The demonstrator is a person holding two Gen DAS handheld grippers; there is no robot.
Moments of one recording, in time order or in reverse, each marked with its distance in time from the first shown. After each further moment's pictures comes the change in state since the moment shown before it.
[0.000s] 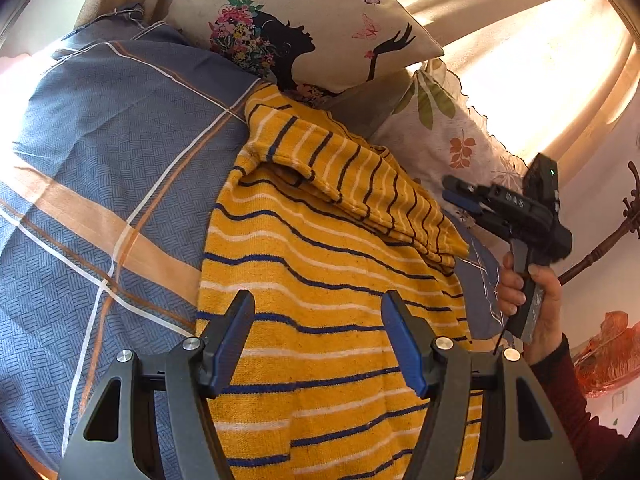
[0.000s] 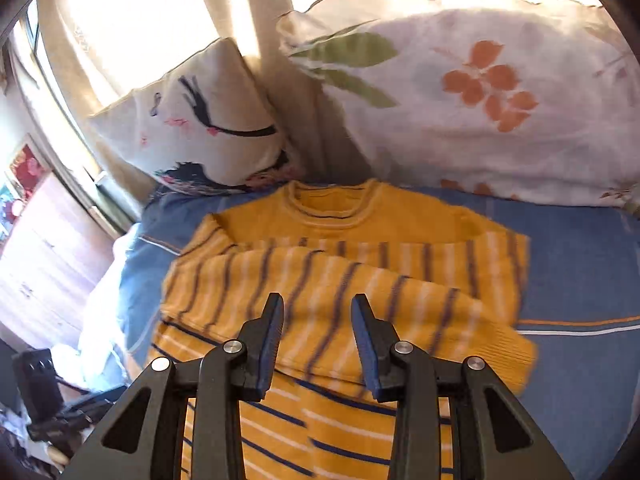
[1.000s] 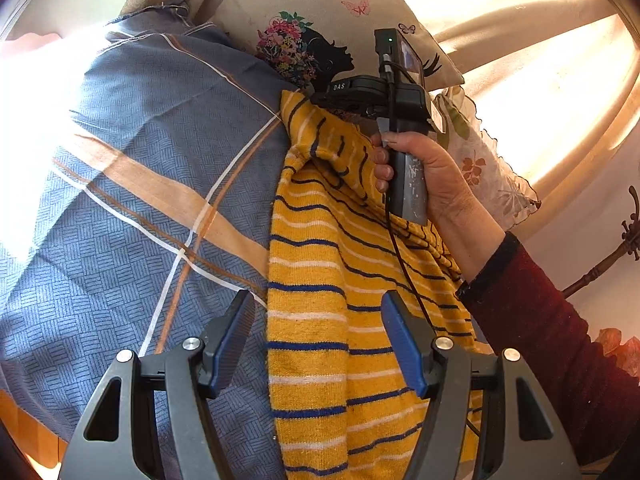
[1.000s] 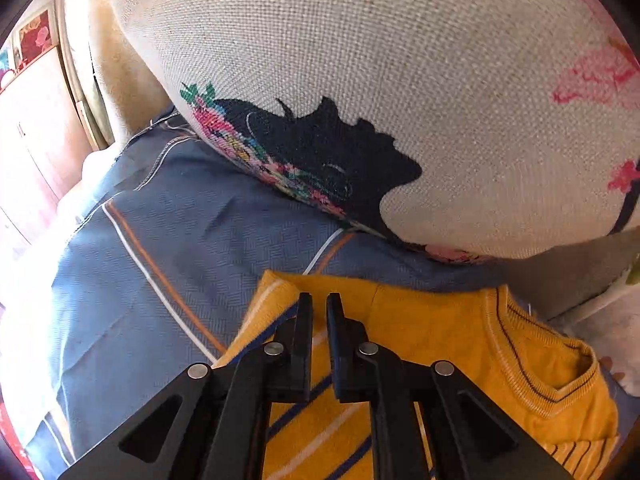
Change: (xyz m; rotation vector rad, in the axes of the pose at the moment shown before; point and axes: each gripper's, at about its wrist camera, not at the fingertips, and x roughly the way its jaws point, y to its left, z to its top) left arm -0.037 0.039 -0.017 -0.071 -0.043 0.011; right arm 0.220 0.197 0.068 -0.374 0.101 -0.163
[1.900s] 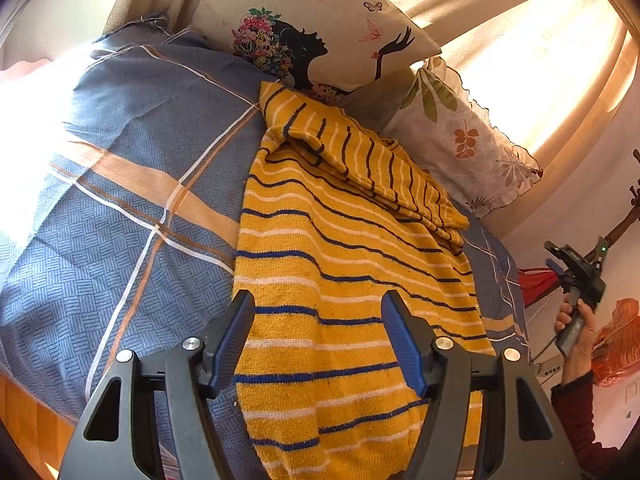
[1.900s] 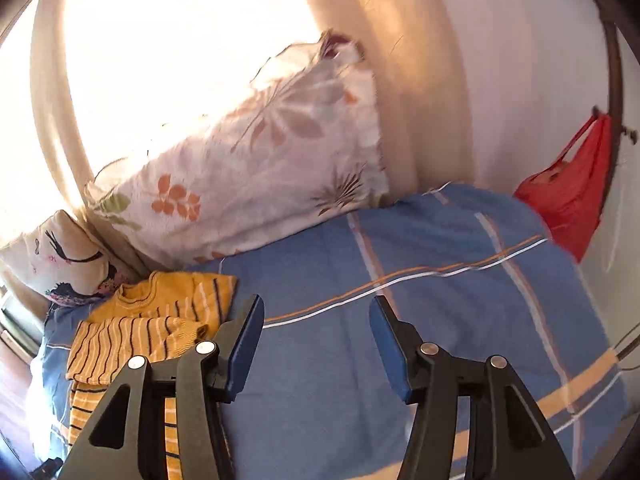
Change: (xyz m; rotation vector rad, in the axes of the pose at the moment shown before) left arm -0.005 -0.037 -0.021 0.089 0.016 0.062; right arm -0.382 -0.297 -0.329 0.731 -0.330 -0.433
